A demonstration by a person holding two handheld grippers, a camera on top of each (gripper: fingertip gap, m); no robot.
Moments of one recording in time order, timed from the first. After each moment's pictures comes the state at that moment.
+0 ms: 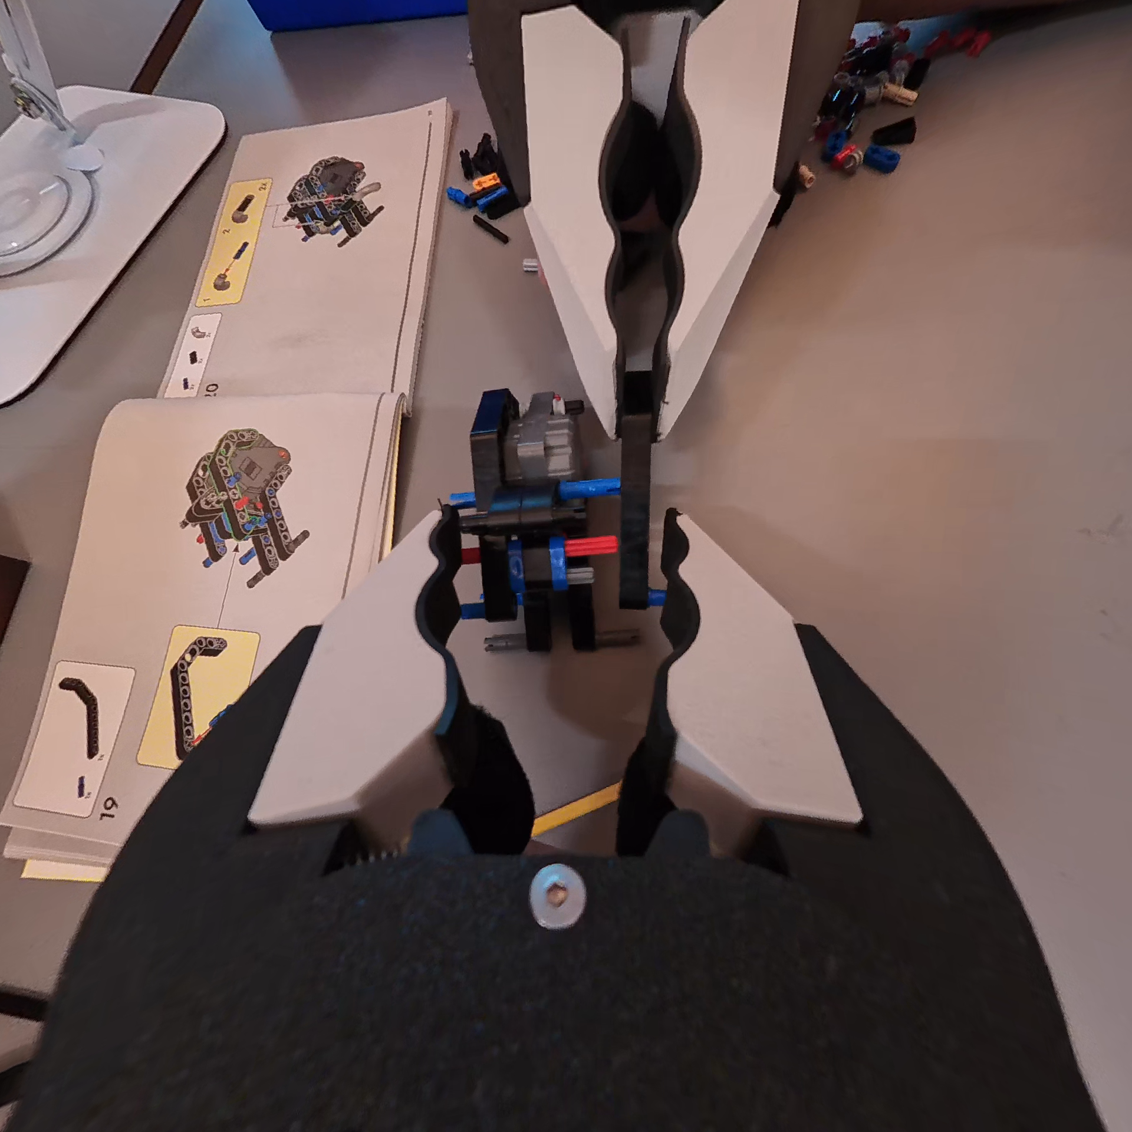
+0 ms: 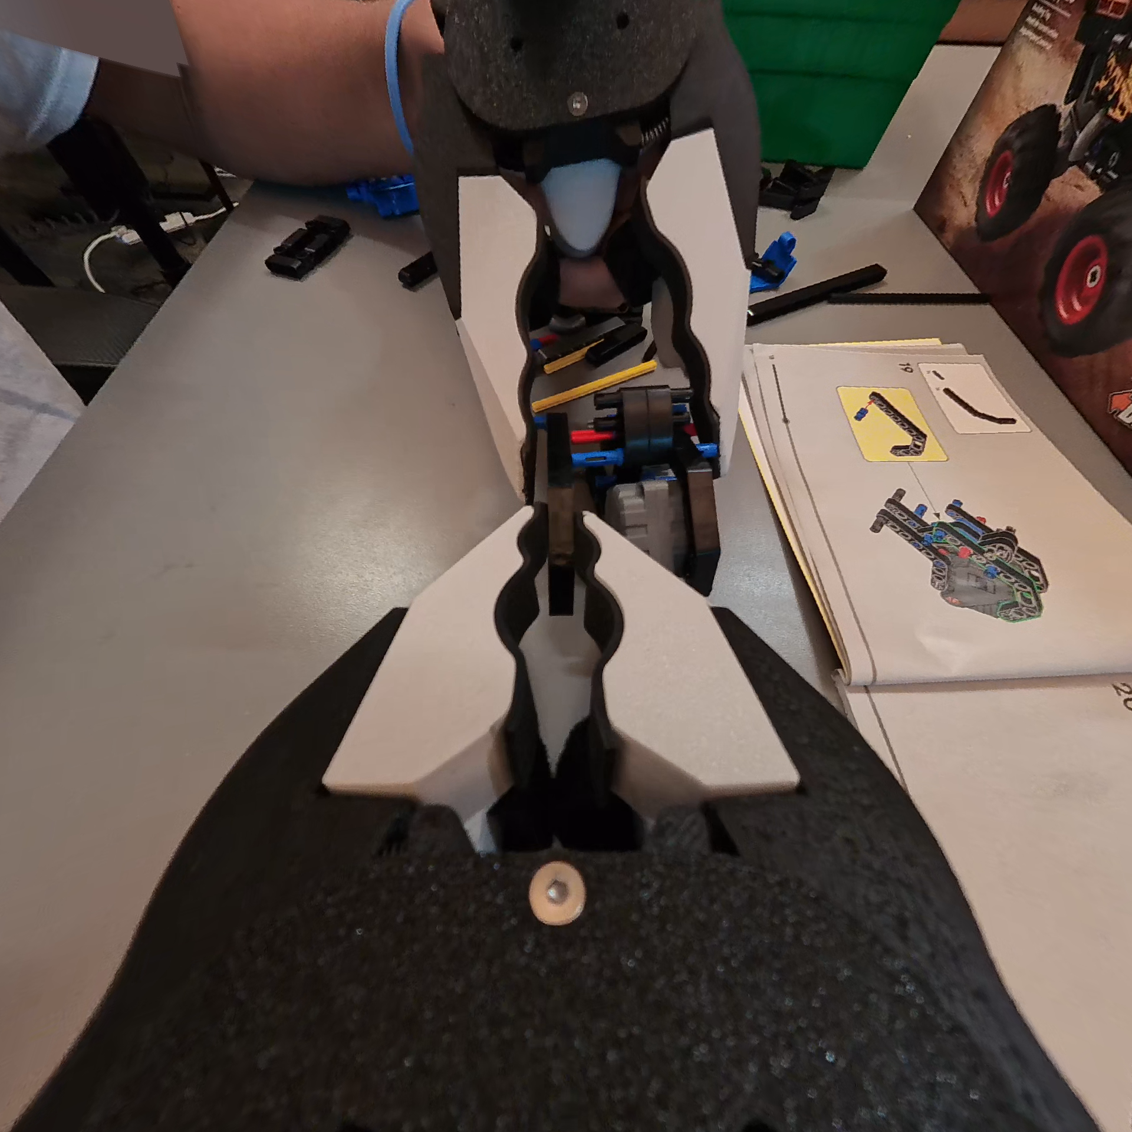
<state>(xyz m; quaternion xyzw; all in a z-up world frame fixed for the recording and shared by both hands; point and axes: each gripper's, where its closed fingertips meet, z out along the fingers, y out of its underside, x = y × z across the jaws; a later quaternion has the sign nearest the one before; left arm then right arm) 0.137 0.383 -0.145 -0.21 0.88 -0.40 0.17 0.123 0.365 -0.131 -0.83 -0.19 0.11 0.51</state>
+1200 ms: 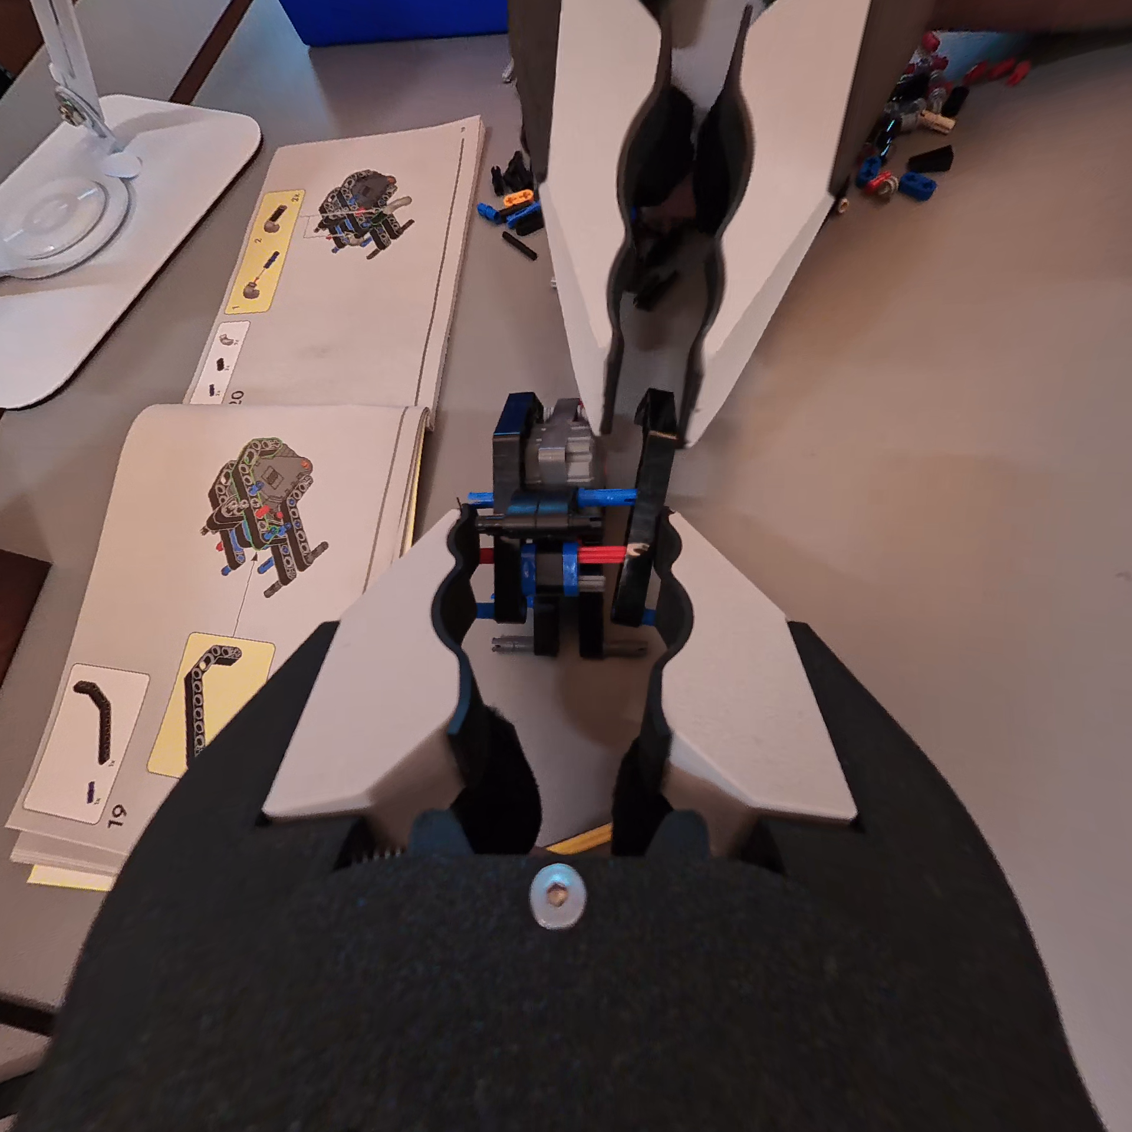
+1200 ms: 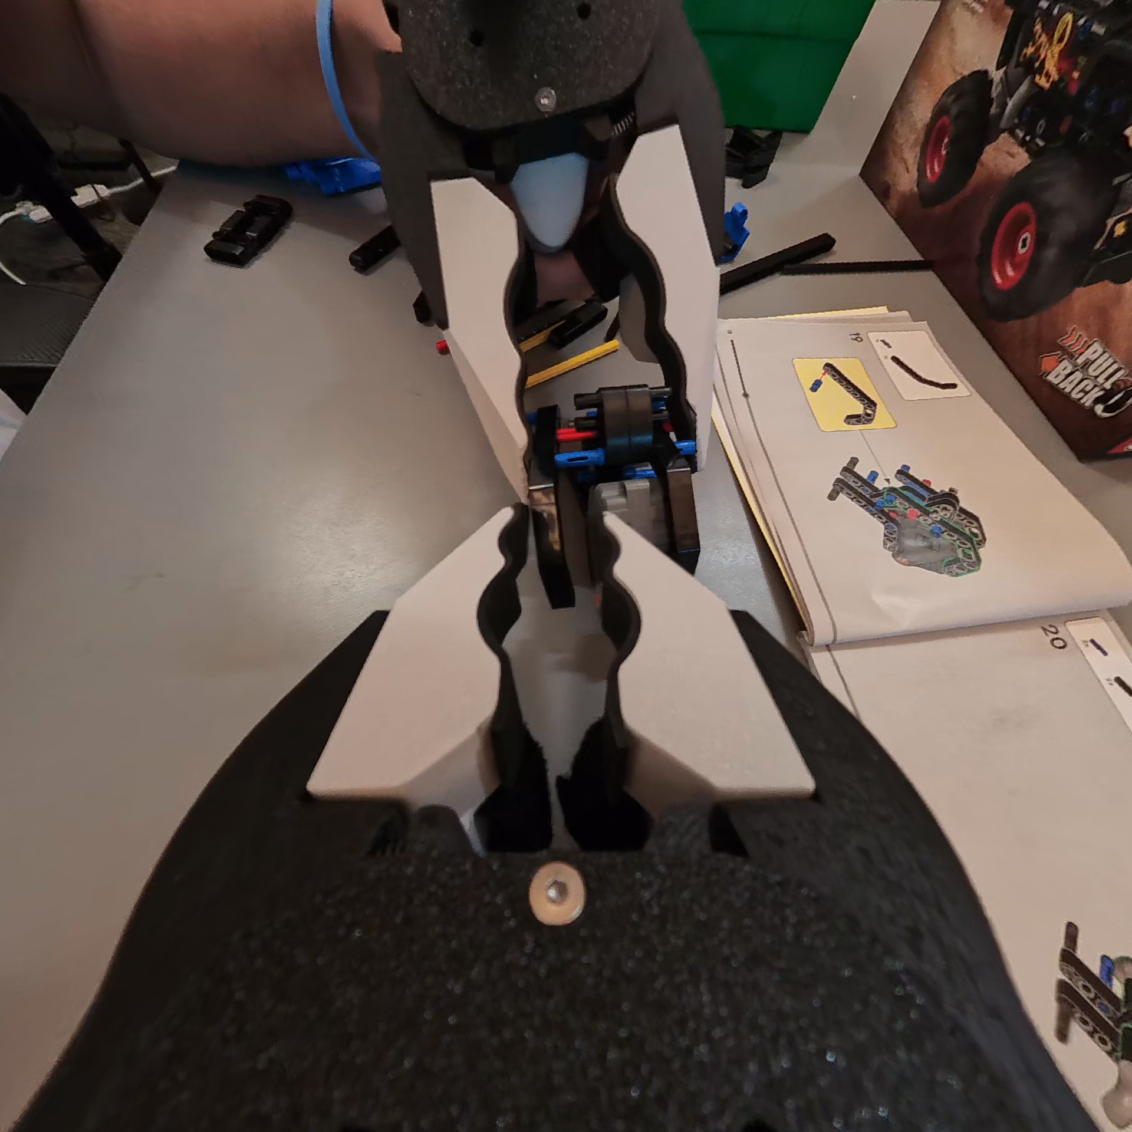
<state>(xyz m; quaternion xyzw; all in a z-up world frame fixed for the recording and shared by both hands) 0.147 0.381 -0.144 -0.23 0.87 -0.40 0.18 0.133 0.361 -0.127 -0.85 -0.16 0.07 0.49</state>
